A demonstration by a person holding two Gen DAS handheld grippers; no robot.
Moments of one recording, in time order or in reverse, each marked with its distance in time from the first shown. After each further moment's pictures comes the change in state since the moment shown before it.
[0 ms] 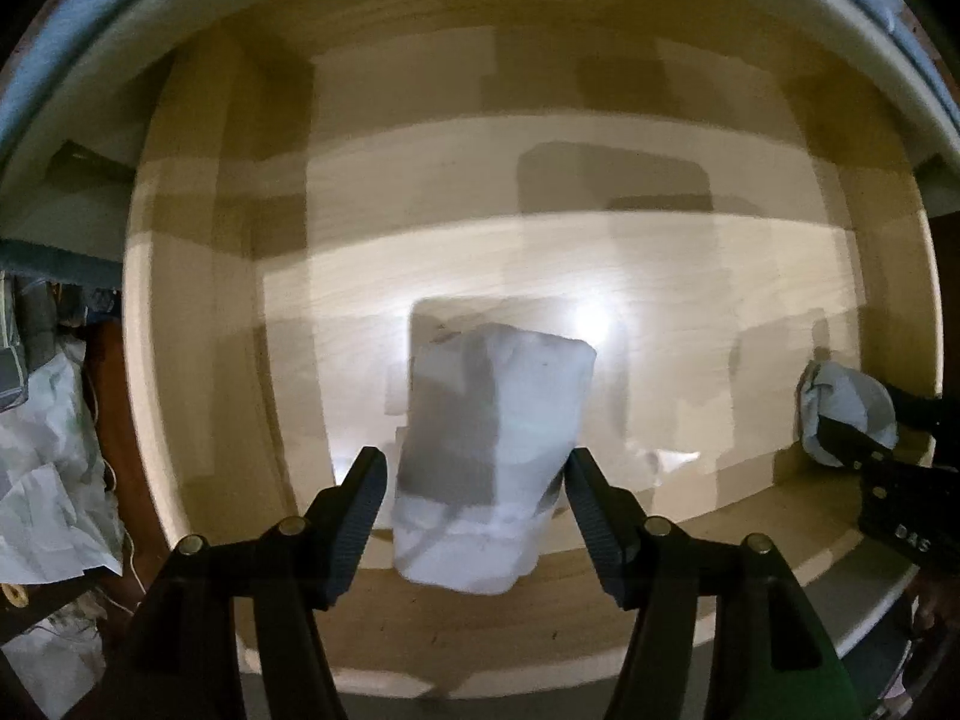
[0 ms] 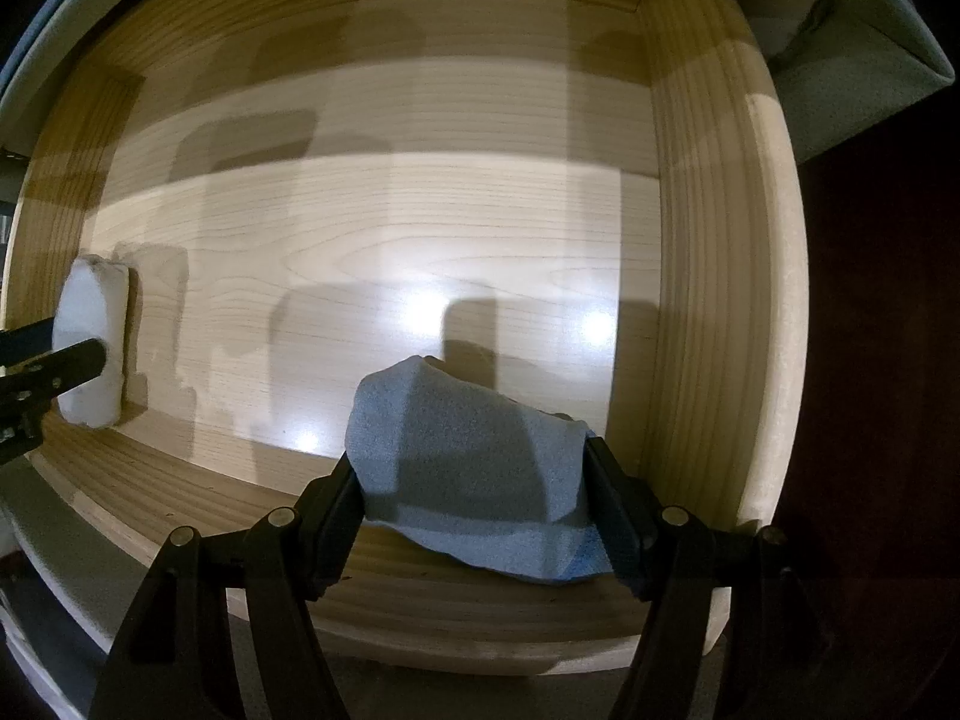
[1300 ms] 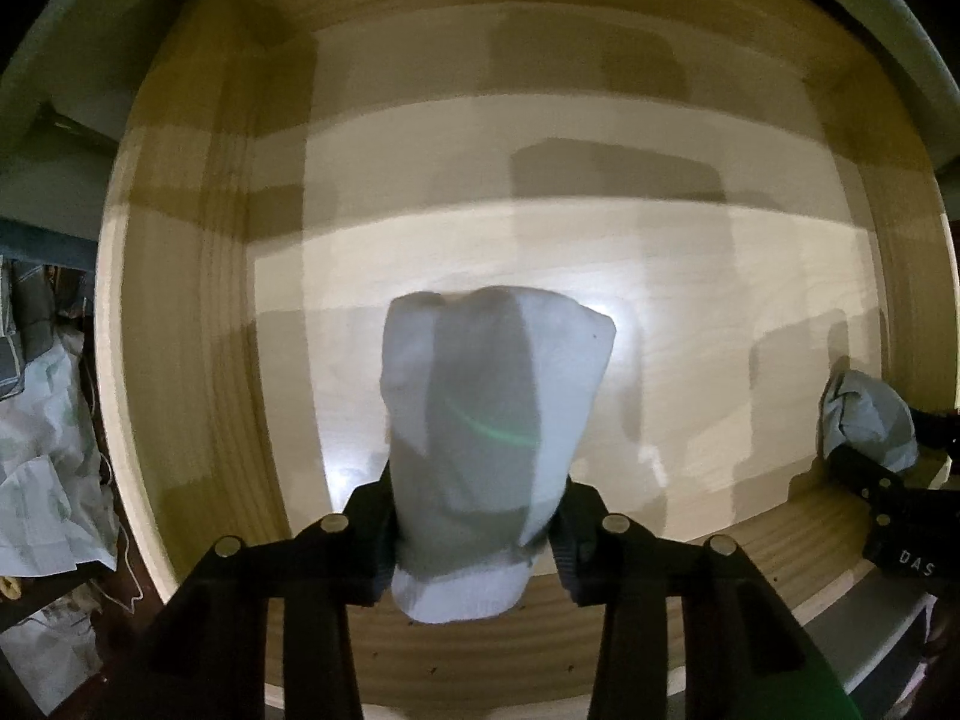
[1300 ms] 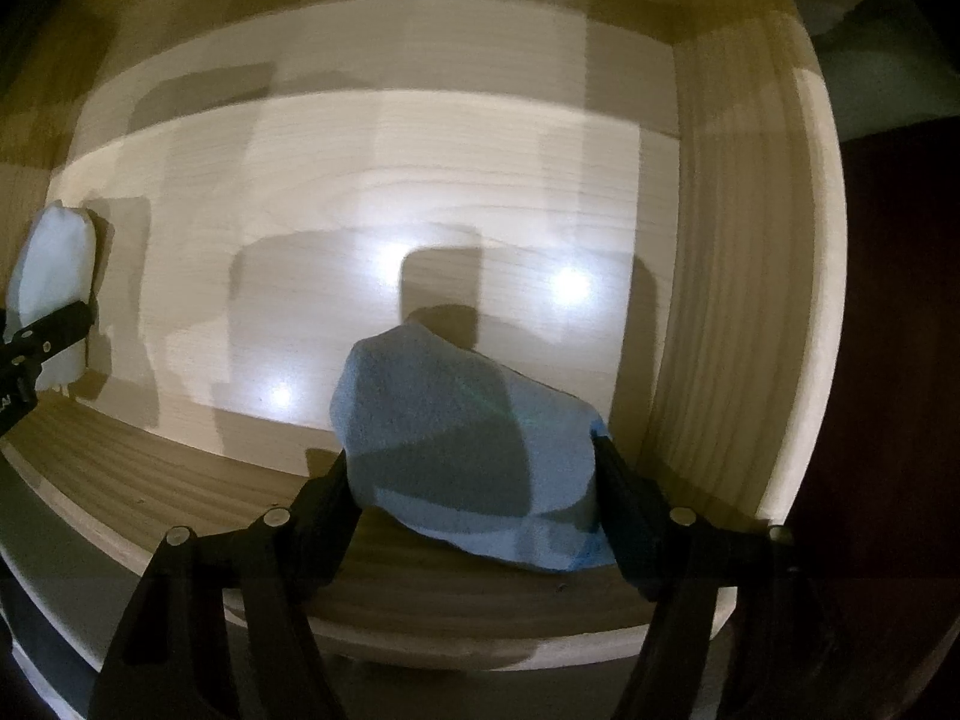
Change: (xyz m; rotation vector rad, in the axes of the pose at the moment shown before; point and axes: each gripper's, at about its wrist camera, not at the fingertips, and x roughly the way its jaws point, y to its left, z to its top) left arm 0.014 -0.020 -0.017 -0.019 -0.012 0.011; right arm 0.025 0.023 0.026 -0.028 0.116 -0.068
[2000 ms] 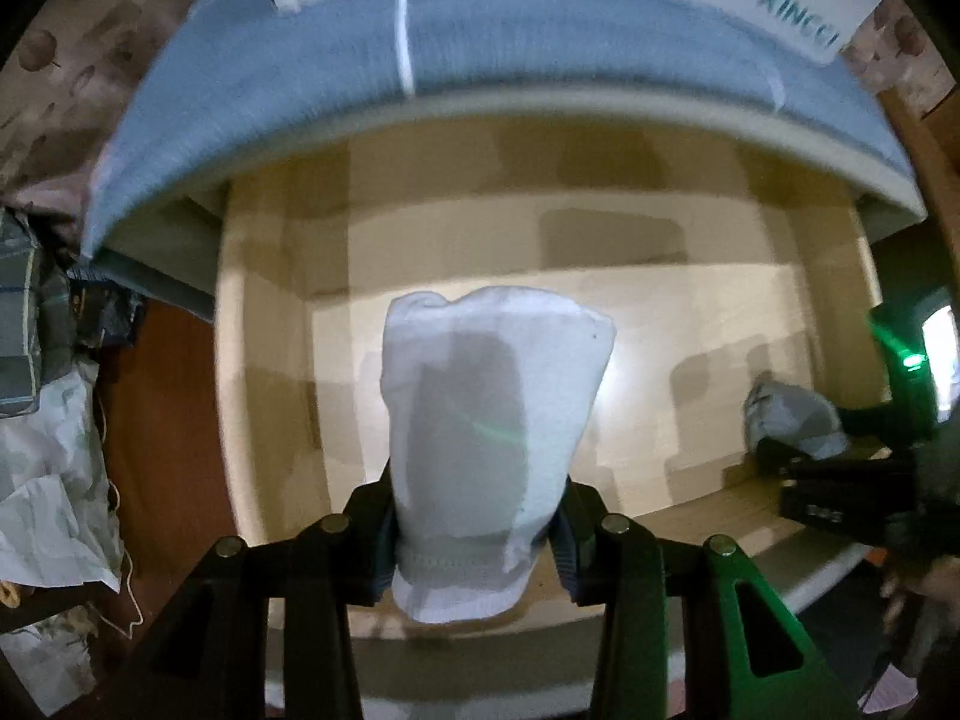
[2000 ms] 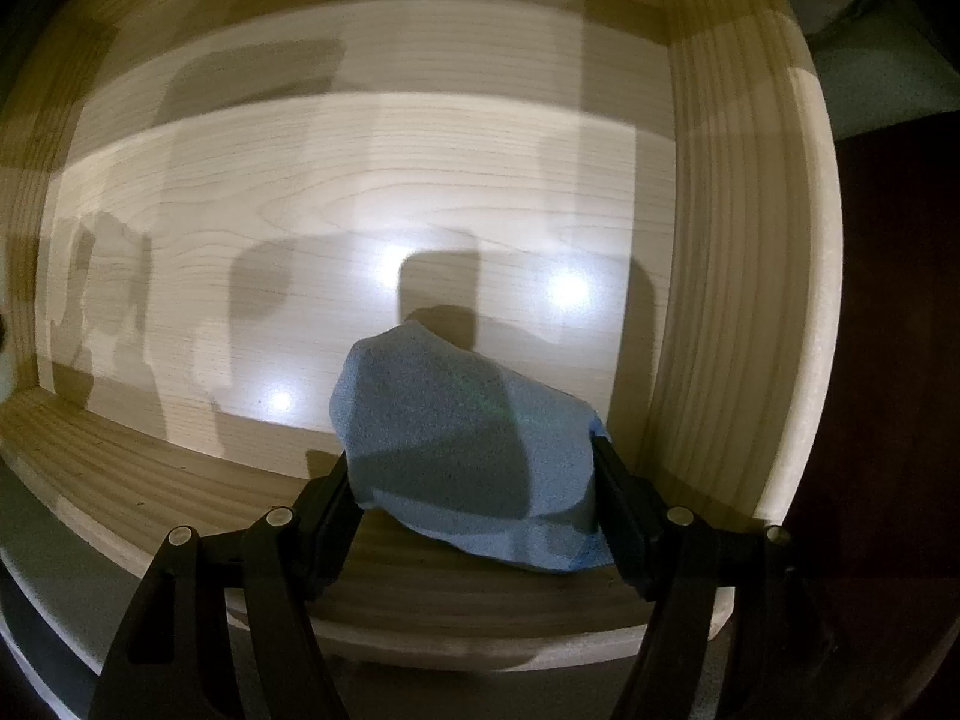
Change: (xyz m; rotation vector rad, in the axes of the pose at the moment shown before) left arm -0.100 0.012 -0.033 0.009 -0.152 -0.035; right arm -0.003 -0.011 -0.016 -0.004 -0.008 -0.006
